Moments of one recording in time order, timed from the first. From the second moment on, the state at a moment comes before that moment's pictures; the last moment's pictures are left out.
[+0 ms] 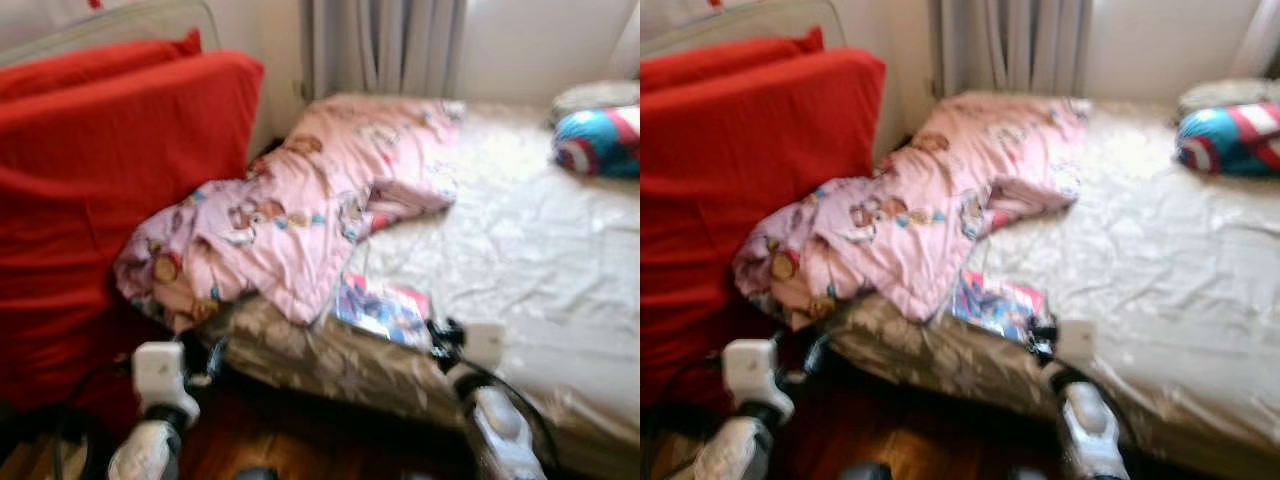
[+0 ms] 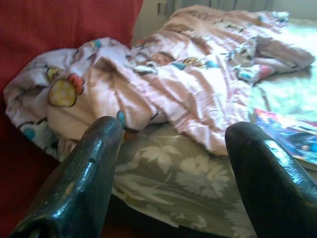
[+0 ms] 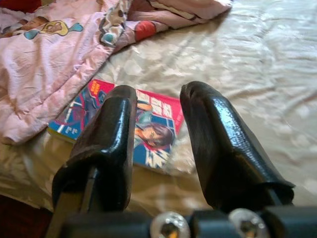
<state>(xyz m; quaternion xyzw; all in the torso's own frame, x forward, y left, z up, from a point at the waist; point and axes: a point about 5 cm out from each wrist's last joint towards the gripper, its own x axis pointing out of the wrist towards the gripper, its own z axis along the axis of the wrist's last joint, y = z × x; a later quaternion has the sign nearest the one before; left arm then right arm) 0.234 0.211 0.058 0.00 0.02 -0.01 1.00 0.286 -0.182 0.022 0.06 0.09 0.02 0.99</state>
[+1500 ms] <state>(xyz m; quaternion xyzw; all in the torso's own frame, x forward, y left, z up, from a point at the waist) 0.227 0.213 0.087 0.01 0.00 -0.02 1.00 0.303 -0.172 0.004 0.18 0.23 -0.07 0.96</state>
